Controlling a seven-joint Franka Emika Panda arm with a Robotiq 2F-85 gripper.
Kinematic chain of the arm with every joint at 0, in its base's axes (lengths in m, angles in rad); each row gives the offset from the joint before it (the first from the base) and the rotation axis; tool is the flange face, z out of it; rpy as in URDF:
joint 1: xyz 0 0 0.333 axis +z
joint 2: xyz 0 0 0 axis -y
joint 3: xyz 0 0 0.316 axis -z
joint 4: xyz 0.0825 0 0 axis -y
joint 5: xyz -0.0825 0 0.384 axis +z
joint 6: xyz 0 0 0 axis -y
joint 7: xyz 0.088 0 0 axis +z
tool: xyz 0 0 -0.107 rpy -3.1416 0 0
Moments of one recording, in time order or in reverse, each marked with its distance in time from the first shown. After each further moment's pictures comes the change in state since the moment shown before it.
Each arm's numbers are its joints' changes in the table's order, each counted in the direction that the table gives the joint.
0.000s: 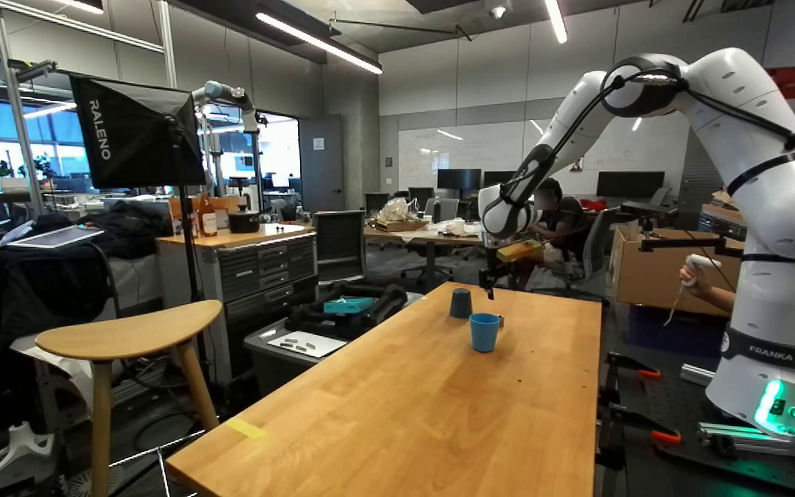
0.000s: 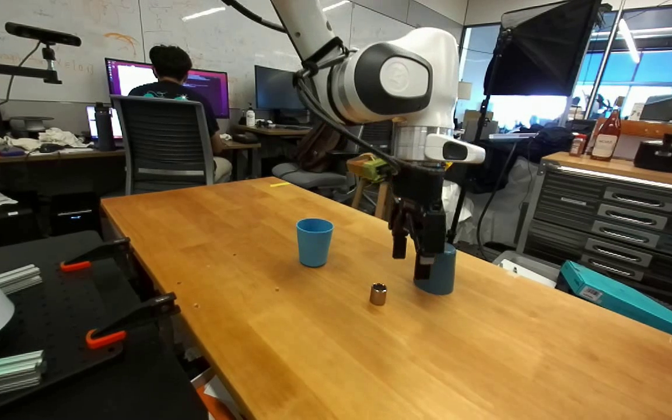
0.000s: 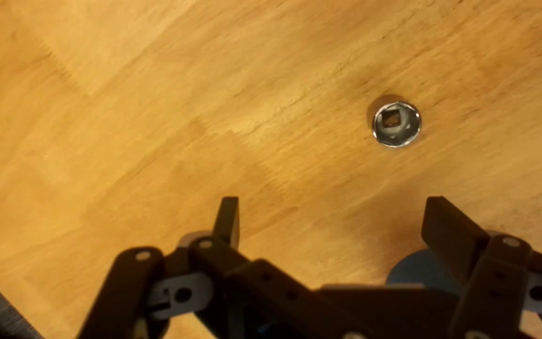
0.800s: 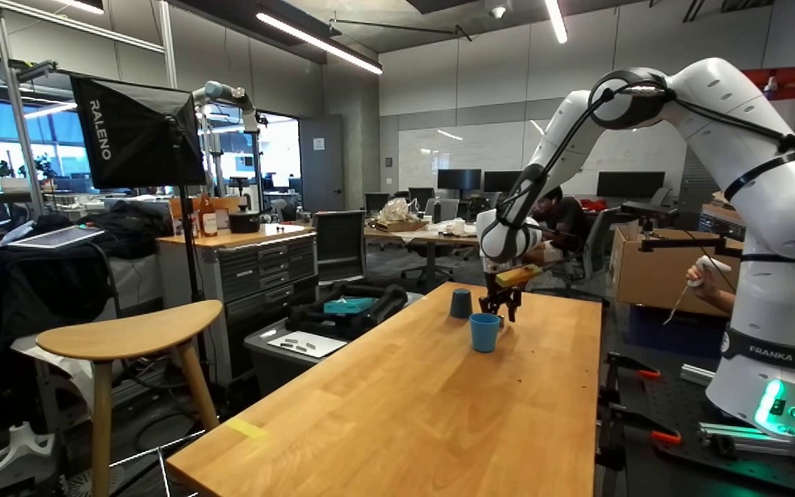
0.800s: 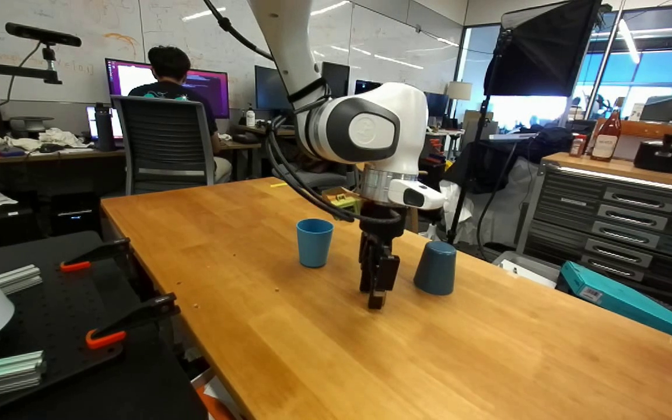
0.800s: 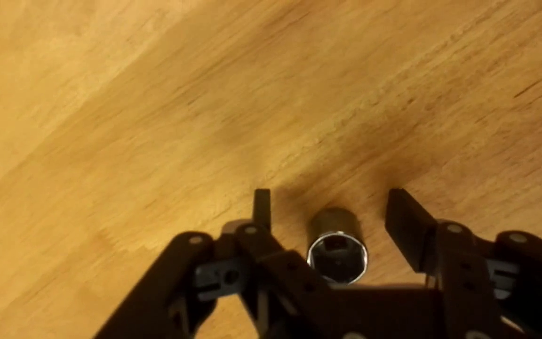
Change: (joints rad) arm 0.039 -0.086 -0.025 -0.063 0.087 0.081 -0.020
